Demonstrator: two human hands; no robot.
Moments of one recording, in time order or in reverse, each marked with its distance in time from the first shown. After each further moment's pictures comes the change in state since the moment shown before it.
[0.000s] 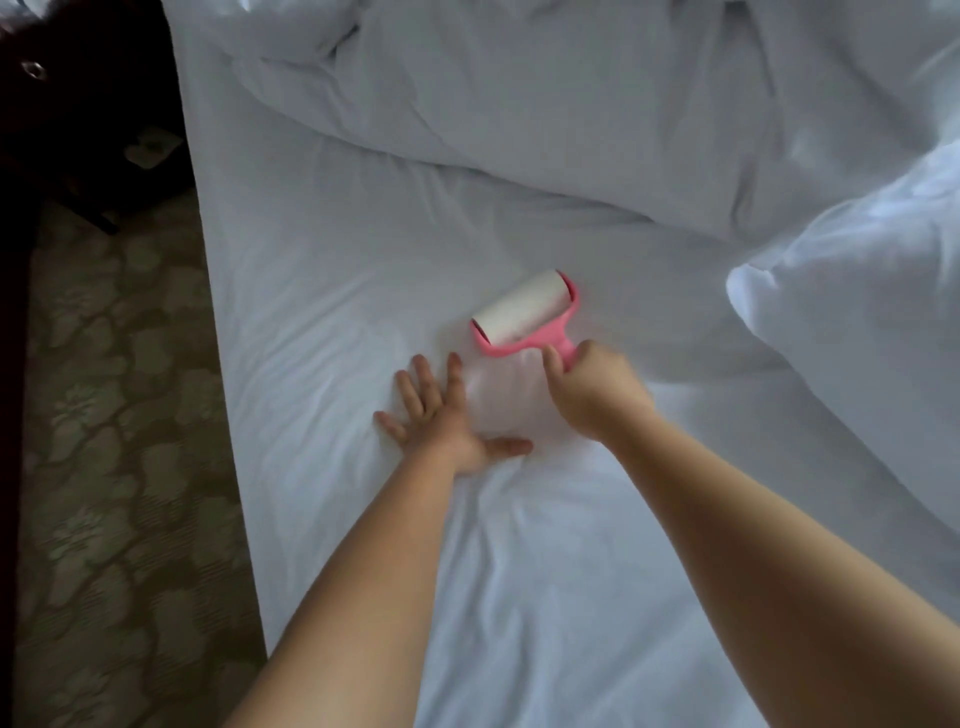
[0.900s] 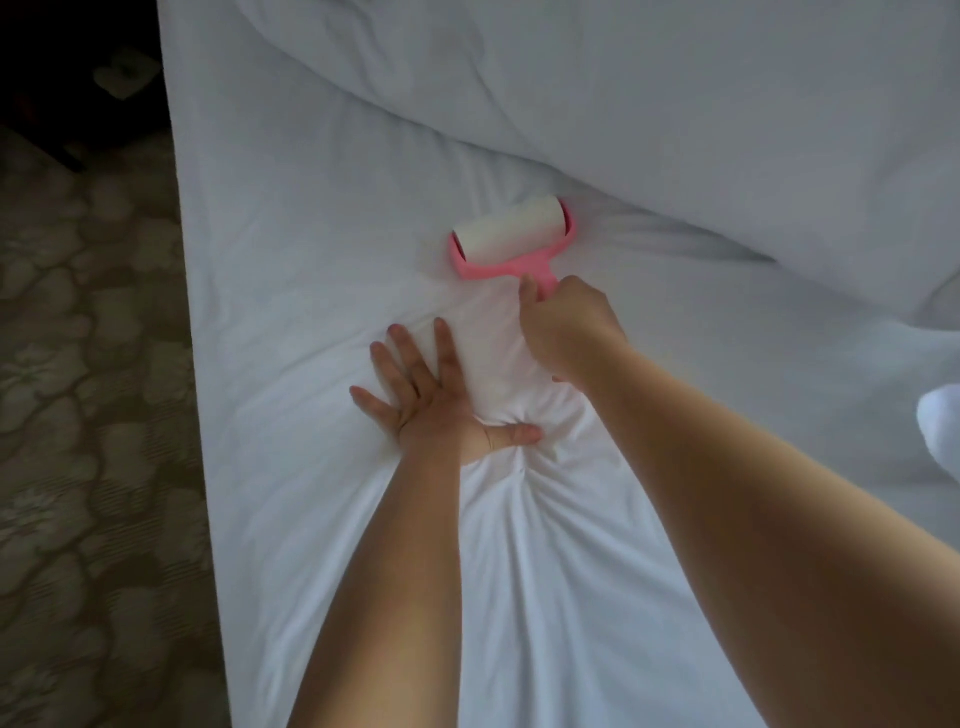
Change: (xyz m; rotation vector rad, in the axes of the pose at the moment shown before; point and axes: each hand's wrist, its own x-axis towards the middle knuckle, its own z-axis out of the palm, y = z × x) left_hand 0.090 -0.020 -0.040 -0.034 0.087 -0.085; right_hand 0.111 -0.103 0.021 0.104 0.003 0.003
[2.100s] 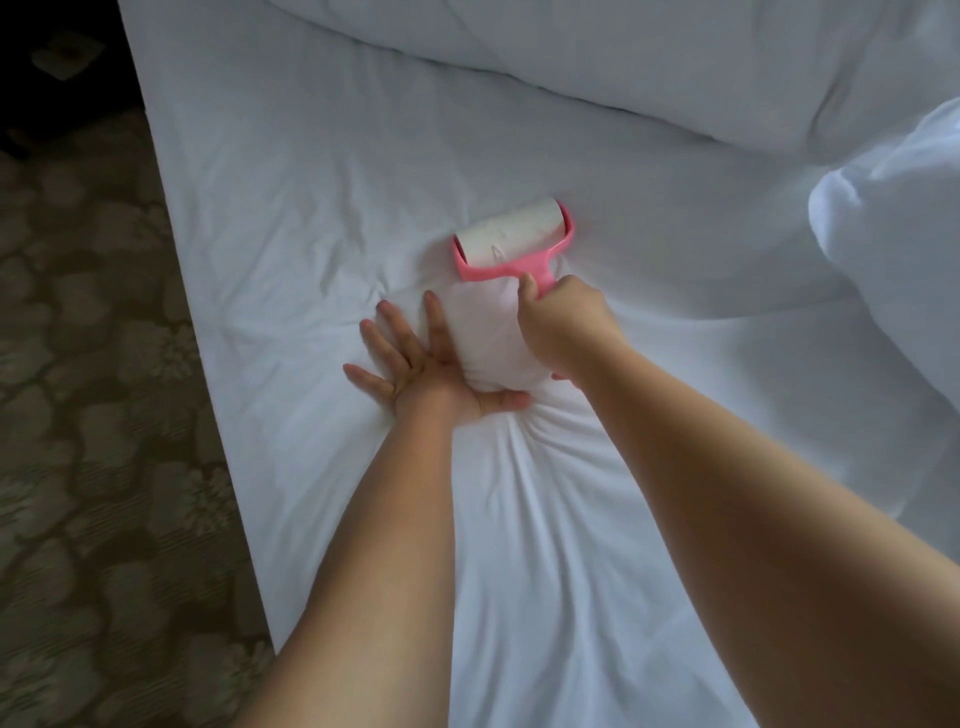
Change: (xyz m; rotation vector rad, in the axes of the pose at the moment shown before) left_hand -0.069 -0.028 0.049 -0.009 -0.028 0.040; right_hand -0.114 0.056 0.022 0.027 0.029 0.125
